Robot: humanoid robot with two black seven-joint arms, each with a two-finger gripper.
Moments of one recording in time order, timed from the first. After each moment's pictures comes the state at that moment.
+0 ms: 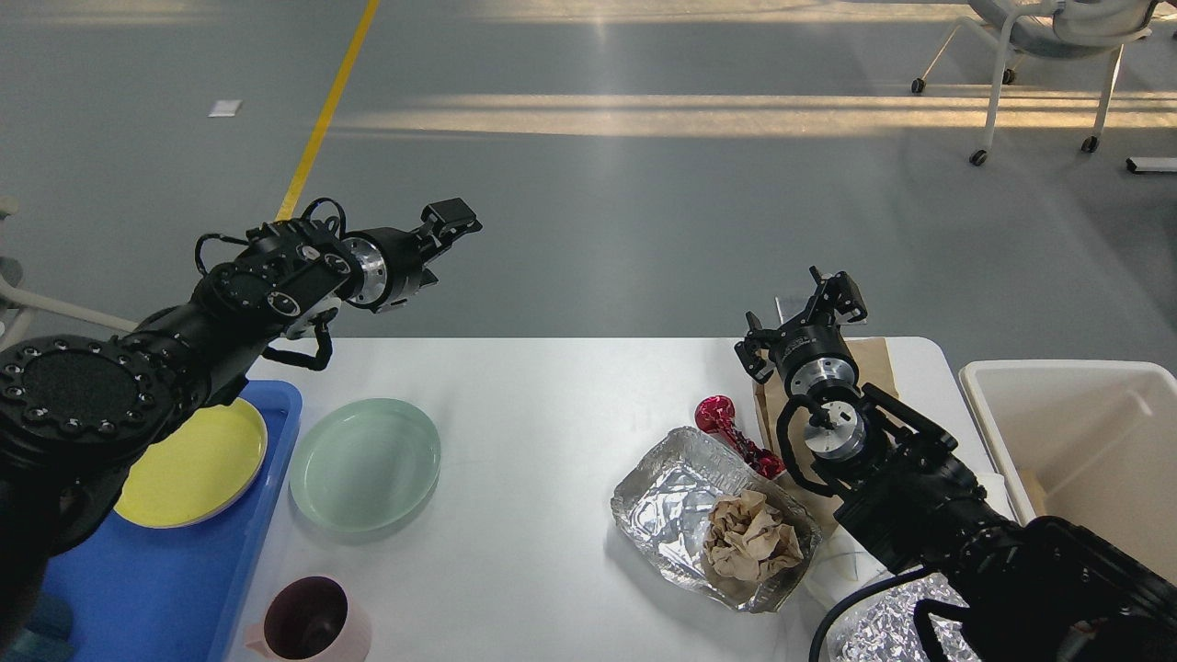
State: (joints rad) left arm -1.31 0.10 0.56 -0.29 -0.01 -0.38 -0.02; right arm 0.77 0.06 0.77 0.30 0.12 0.11 0.34
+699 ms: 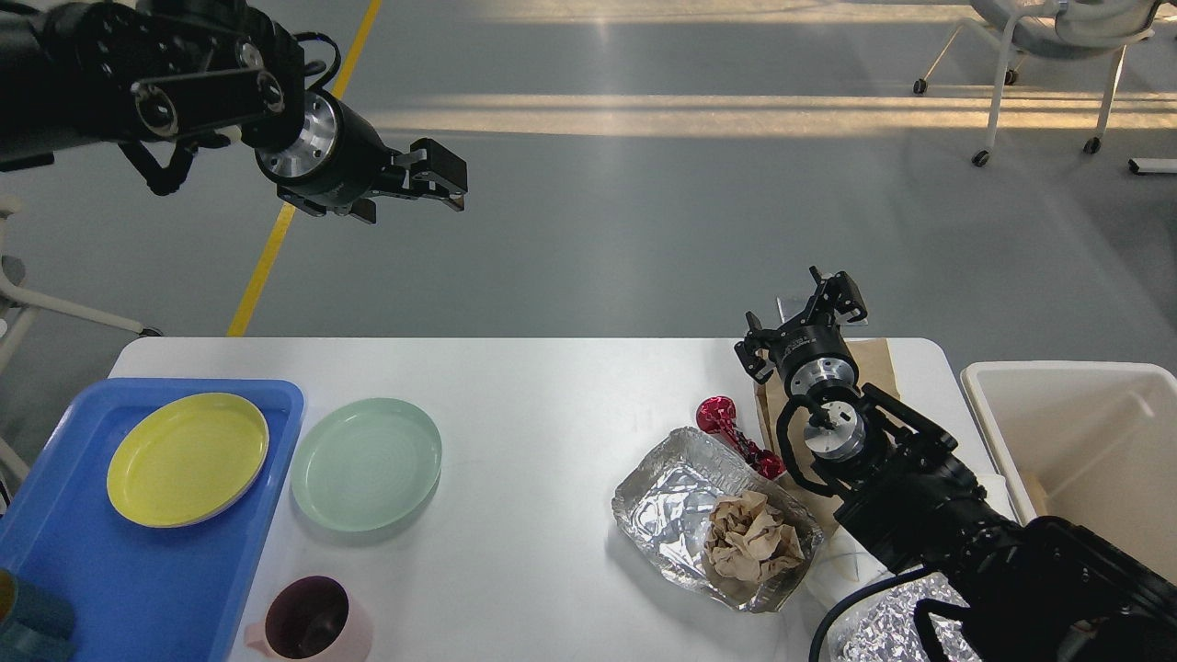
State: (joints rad) left arm -2.13 0.26 1.19 -1.05 0.00 -0.63 -0.02; right arm 0.77 0.06 0.77 0.30 0.12 0.11 0.34
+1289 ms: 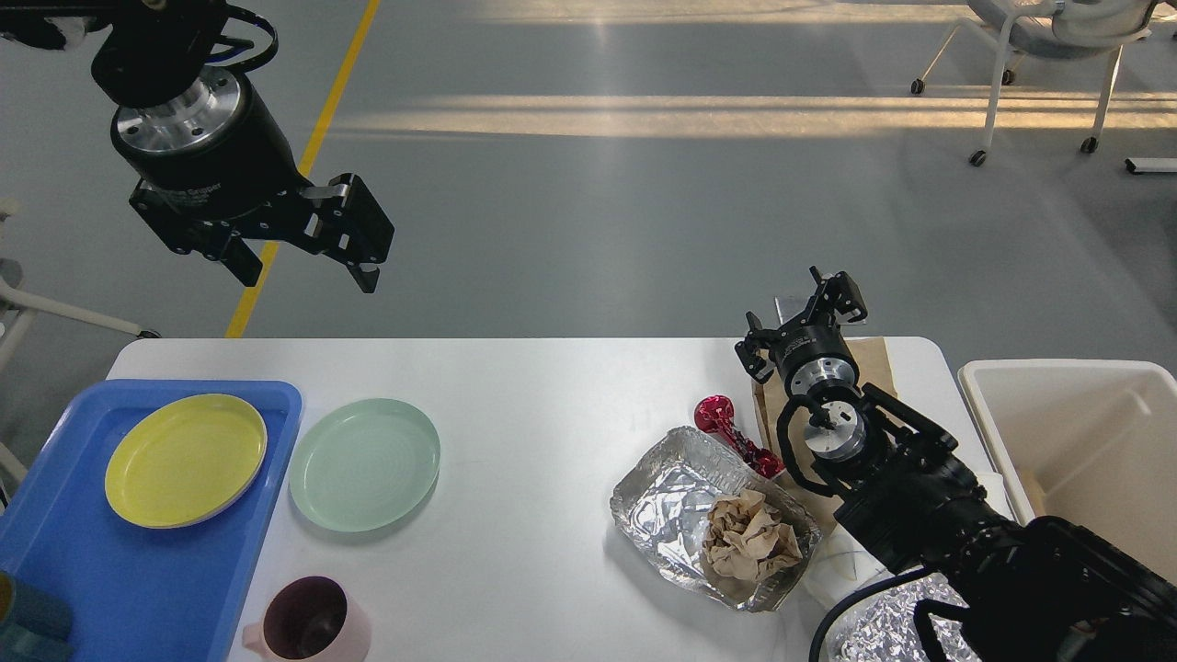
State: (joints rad) left arm -2.47 0.26 1.38 -1.32 0.00 -0.95 -0.01; right arm 0.77 0.06 0.77 0.30 0.12 0.11 0.34
